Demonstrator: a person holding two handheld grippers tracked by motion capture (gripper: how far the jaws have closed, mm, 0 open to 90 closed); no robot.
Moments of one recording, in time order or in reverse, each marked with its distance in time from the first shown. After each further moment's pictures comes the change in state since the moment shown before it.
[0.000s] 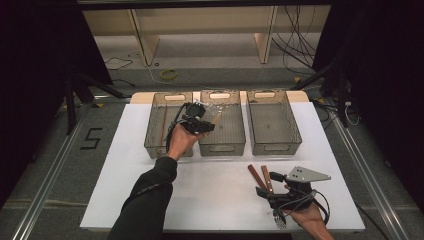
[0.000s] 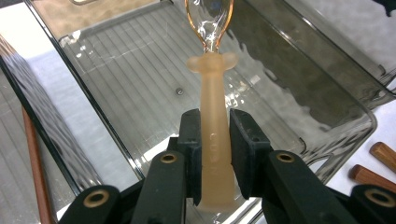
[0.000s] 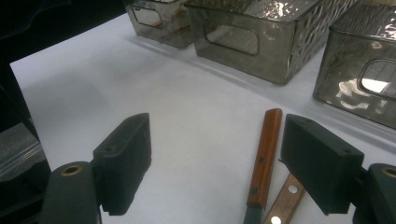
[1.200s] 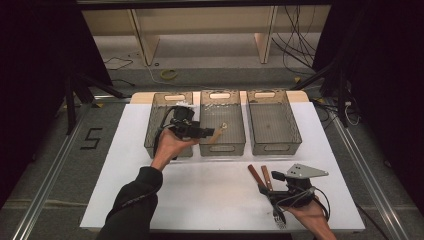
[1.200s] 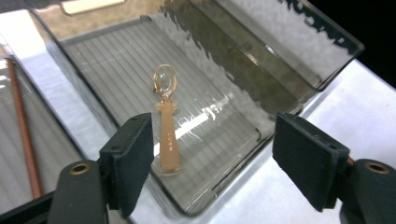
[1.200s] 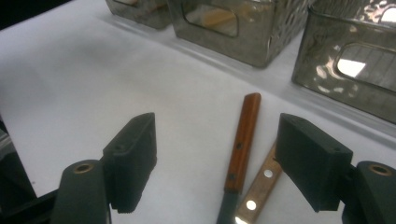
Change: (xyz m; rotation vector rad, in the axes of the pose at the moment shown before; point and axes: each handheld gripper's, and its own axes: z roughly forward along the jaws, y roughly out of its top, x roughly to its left) left arm 0.003 -0.023 -0.053 -0.107 -0.124 -0.027; right arm -0.005 0.006 0.002 0.094 -0.075 0.000
